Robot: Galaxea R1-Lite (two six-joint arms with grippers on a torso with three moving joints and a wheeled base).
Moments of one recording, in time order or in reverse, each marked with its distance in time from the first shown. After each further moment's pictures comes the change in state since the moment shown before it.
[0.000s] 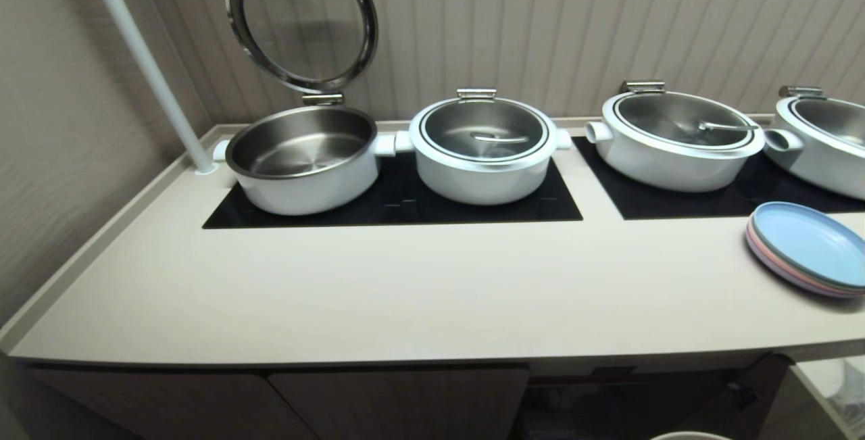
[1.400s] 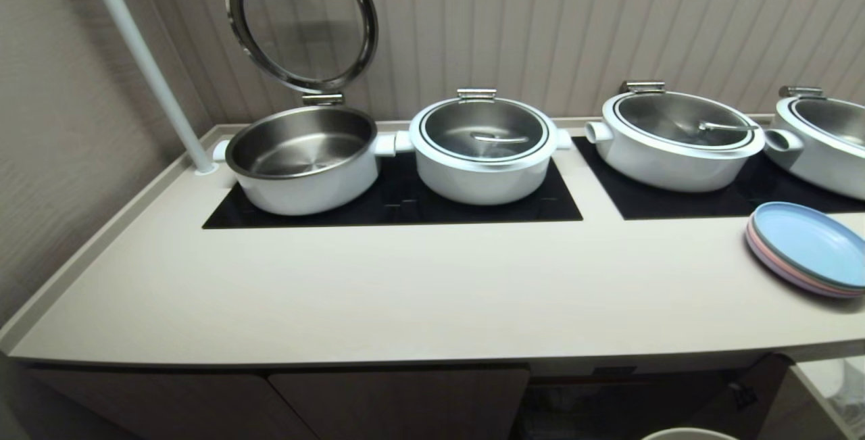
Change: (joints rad) left arm 0.000 0.000 0.000 0.000 0.000 0.001; right arm -0.025 0.001 -0.007 -0.002 0.025 0.012
